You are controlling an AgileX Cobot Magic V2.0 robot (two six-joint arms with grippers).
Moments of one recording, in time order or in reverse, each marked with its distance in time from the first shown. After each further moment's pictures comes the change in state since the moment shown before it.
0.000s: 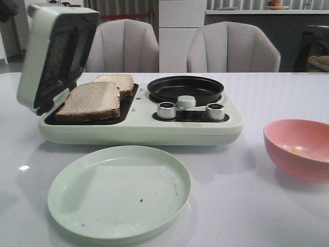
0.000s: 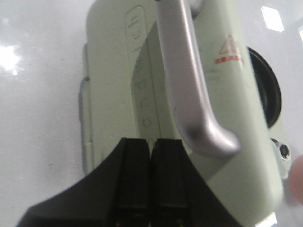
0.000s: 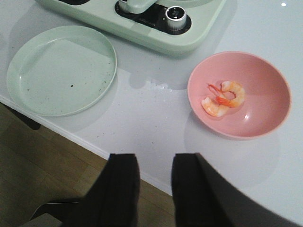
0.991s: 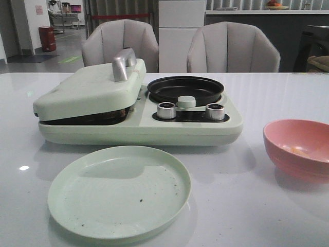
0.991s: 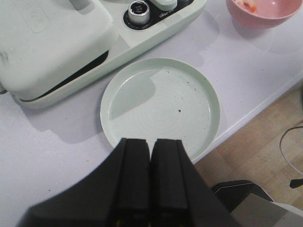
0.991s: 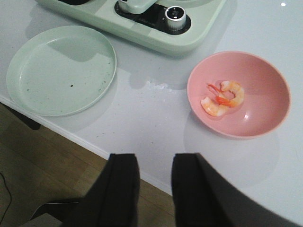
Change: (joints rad) left arm -0.768 -0.789 0.648 0.710 -0.184 -0.458; right arm 0.000 0.000 0.000 0.000 0.000 0.000
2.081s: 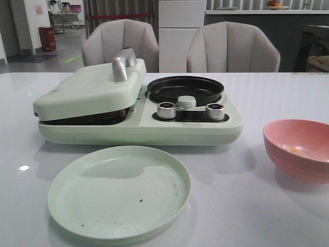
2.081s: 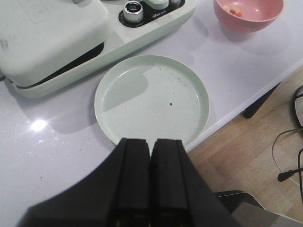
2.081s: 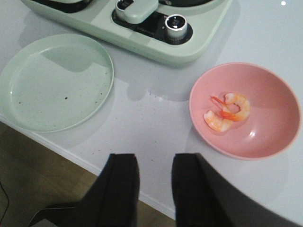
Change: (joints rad) left arm 0.000 -0.166 0.109 -0.026 -0.009 -0.003; right arm -0.019 0.177 -0.006 0.002 -0.131 0.001
